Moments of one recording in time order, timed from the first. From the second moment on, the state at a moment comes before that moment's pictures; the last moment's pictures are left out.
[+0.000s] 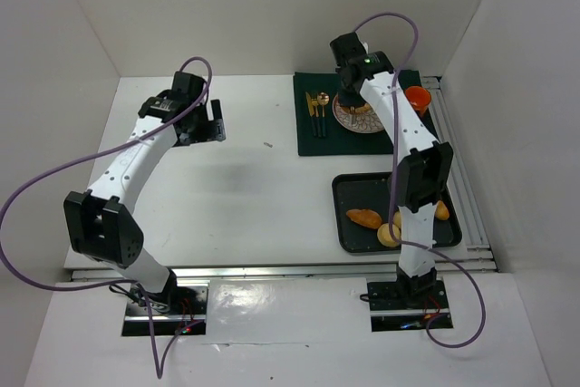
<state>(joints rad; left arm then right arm) -0.22 1.57 1.51 -0.90 -0.16 -0.37 0.36 2.07 2.22 -1.14 0.36 0.31</state>
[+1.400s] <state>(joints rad) -0.21 1.62 1.54 -0.90 -0.16 -0.37 0.30 1.36 1.57 -1.20 0.31 0.47</state>
